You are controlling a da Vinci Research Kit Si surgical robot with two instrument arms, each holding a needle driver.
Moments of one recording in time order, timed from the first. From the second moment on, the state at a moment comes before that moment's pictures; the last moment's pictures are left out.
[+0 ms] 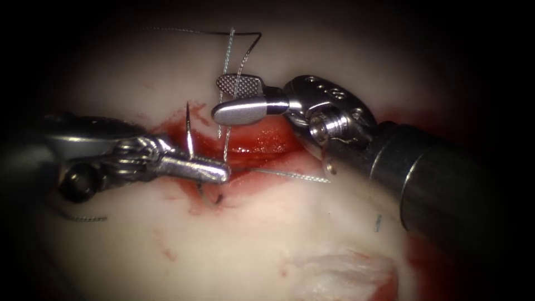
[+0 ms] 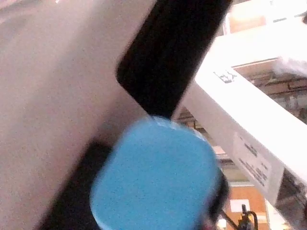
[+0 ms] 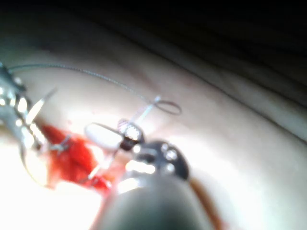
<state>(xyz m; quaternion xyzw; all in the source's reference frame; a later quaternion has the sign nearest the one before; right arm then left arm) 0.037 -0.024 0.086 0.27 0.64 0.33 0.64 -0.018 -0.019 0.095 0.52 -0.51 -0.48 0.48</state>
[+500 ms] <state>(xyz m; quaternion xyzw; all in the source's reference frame) 0.035 -0.020 0.081 0.14 0.70 0.17 0.68 -0.014 -0.014 0.094 0.61 -0.35 -0.69 0.15</state>
